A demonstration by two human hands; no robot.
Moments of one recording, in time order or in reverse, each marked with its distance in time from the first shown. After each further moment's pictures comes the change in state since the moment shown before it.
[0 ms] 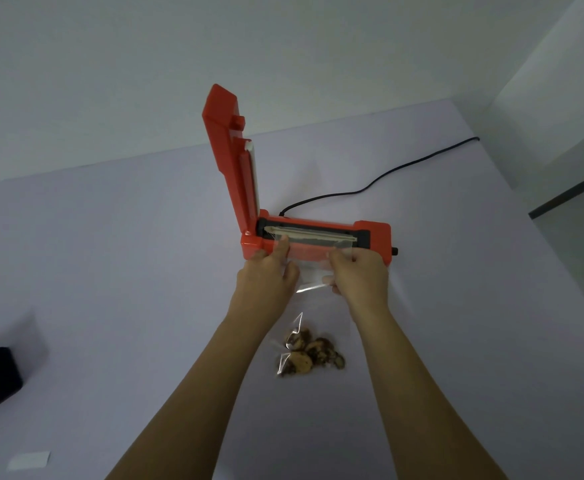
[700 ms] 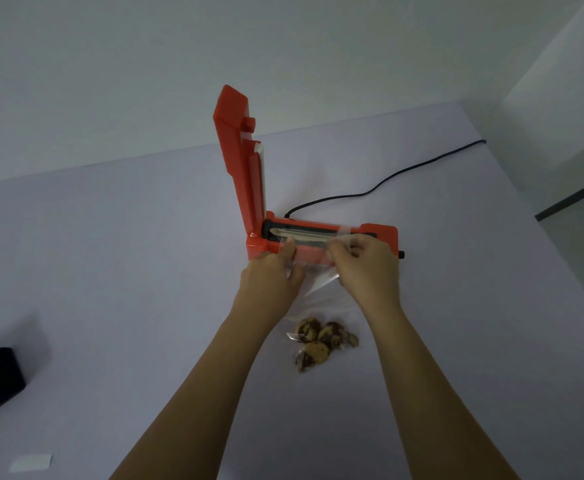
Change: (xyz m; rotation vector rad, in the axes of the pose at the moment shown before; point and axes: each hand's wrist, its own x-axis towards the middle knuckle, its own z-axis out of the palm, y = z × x) left_hand 0.008 -0.003 -0.004 0.007 -0.059 0.007; right_hand 0.004 -0.015 -0.007 -0.139 0.025 -0.188
